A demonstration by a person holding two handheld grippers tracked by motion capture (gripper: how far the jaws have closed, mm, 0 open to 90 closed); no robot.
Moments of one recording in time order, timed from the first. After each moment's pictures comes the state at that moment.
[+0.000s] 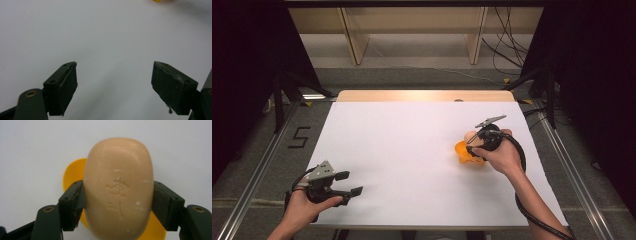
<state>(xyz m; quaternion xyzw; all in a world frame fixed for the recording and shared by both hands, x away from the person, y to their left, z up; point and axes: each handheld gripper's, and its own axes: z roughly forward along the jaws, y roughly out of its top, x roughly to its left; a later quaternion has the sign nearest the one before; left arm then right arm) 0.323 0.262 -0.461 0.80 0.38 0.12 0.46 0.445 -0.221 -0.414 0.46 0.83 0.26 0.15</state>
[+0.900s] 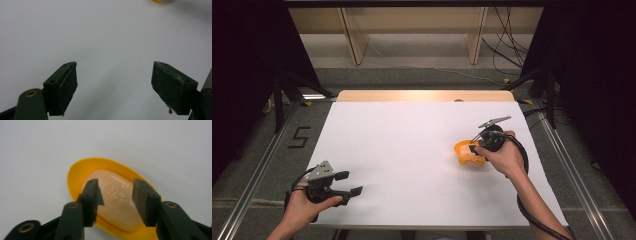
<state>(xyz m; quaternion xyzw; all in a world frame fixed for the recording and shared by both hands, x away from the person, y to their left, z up) 0.323 0.263 -0.459 0.80 0.38 0.12 0.45 0.440 -0.227 -0.411 0.47 0.82 0.28 0.14</state>
